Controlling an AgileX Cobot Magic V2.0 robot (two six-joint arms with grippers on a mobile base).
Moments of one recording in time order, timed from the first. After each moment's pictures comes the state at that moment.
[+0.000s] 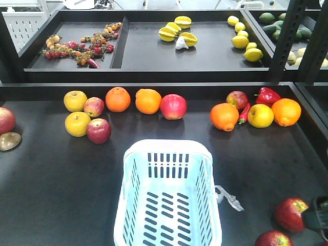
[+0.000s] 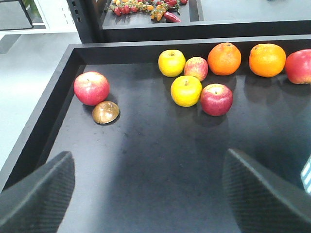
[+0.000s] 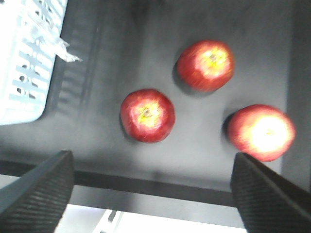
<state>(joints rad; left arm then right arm) -0.24 0.60 -0.77 0.43 0.84 -0.41 0.06 0.93 -0.74 0.06 1.08 -0.08</state>
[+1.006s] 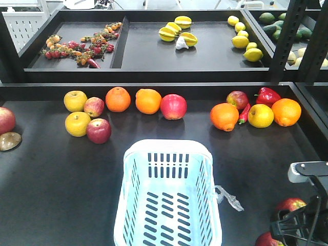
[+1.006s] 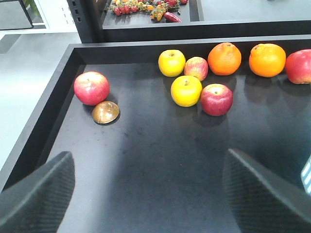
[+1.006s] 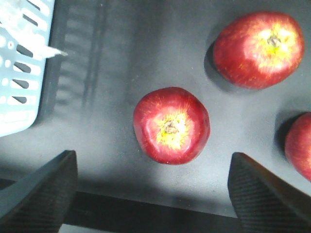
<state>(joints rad) -0.24 0.60 -0.77 0.43 0.84 -0.41 0.06 1.17 -0.52 0.18 0.70 -0.17</state>
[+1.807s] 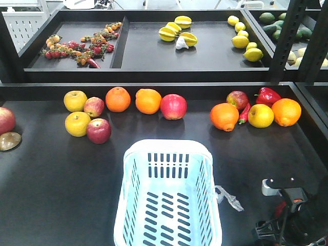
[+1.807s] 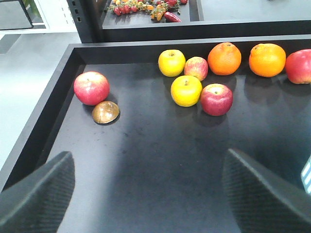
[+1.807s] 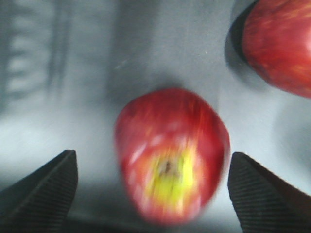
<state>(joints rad) -0.24 0.60 -0.77 0.43 0.84 -0.41 0.06 1.62 -0.52 0.28 0.45 -0.30</state>
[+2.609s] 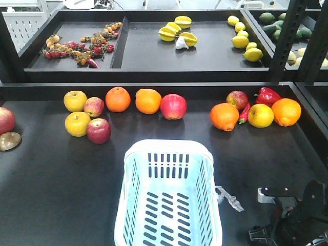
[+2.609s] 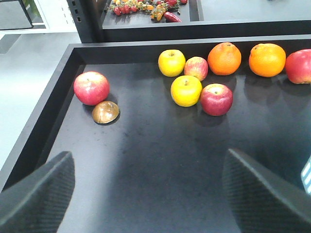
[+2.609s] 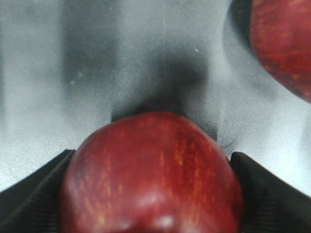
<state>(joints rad) -0.24 0.60 -0.77 0.43 0.84 -0.41 0.06 1.84 -0.54 0.34 0.33 -0.29</state>
